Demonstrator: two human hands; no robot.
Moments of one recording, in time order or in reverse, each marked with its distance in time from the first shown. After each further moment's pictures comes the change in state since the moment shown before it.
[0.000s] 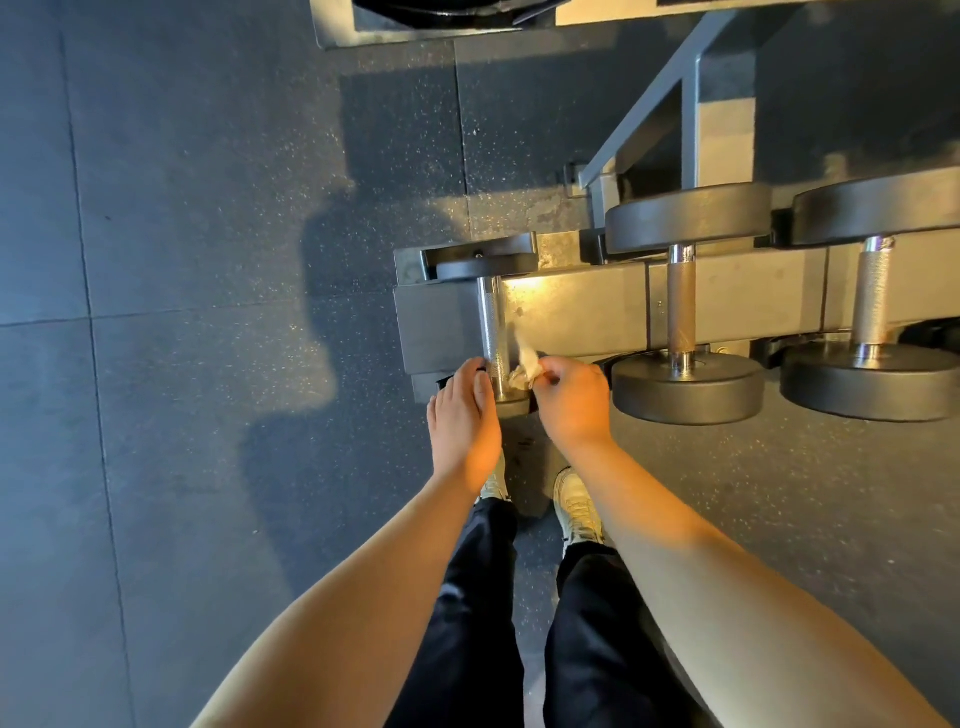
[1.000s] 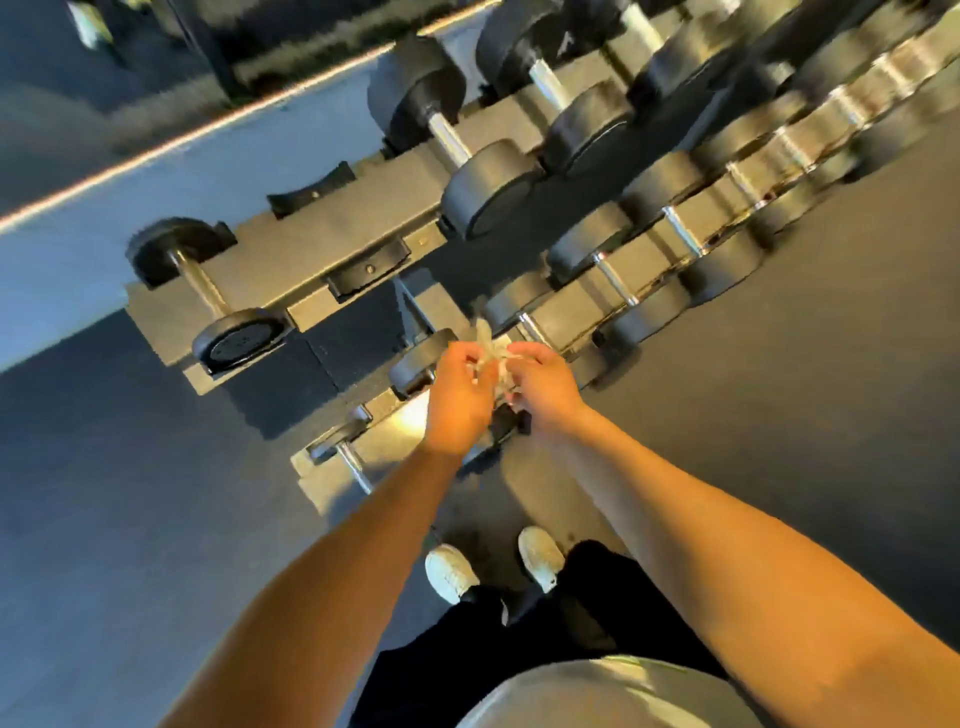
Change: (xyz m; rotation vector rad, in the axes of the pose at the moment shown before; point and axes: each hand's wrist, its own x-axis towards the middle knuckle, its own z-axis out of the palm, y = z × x) left_hand -0.152 0.334 -0.029 -0.057 -0.320 0.594; right_hand -0.142 -0.077 -0.335 1.159 0.345 0.387
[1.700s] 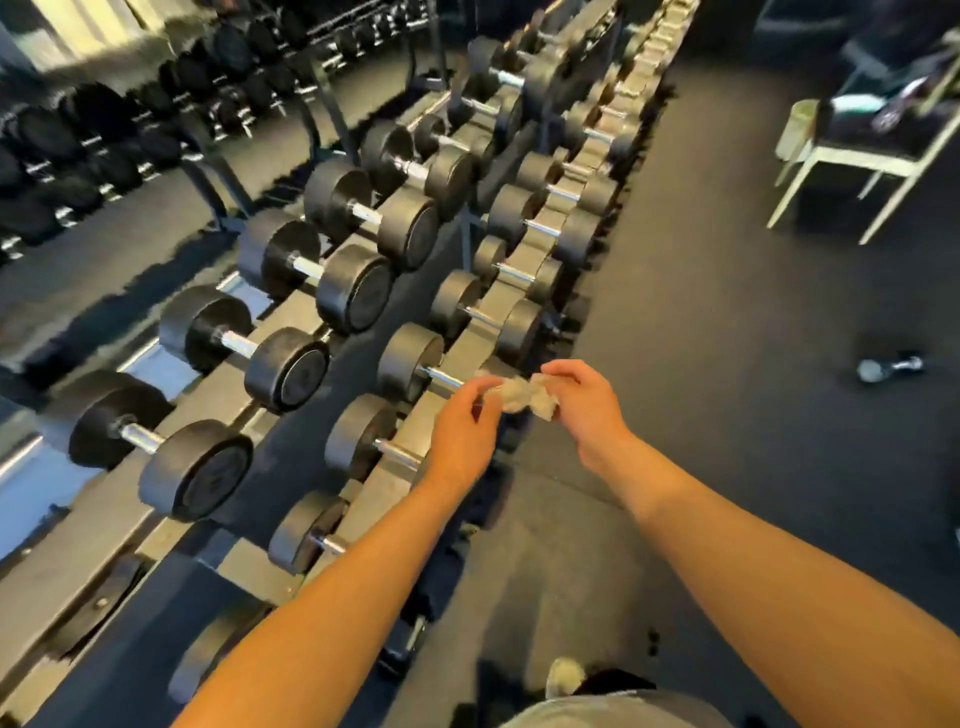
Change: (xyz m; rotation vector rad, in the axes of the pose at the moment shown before) left_hand 0.030 0.292 0.356 0.080 -0.408 0.414; right_hand 0.052 -0.177 -0.441 0.264 0.388 -0.371
